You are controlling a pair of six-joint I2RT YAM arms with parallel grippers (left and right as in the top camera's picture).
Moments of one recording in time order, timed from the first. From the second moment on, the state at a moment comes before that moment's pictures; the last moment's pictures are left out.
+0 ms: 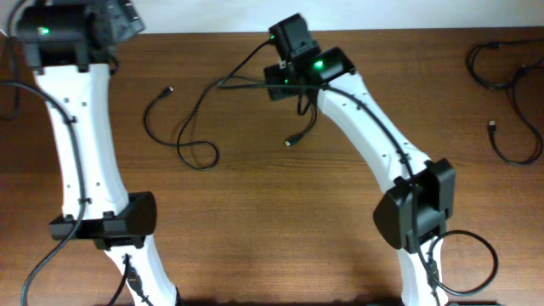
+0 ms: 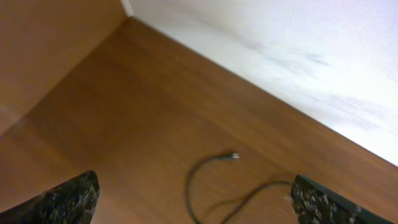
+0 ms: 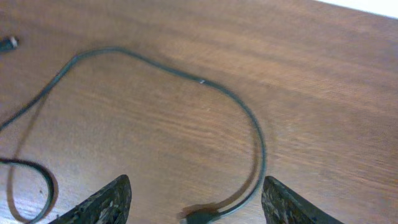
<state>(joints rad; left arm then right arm) 0.05 2.09 2.74 -1.47 -0.40 -0.40 0.52 2.18 2.13 -0.92 0.11 0.20</state>
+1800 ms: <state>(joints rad) 0.12 2.09 2.74 -1.56 -0.33 -0.41 0.87 2.51 2.11 -0.78 0.17 0.98</state>
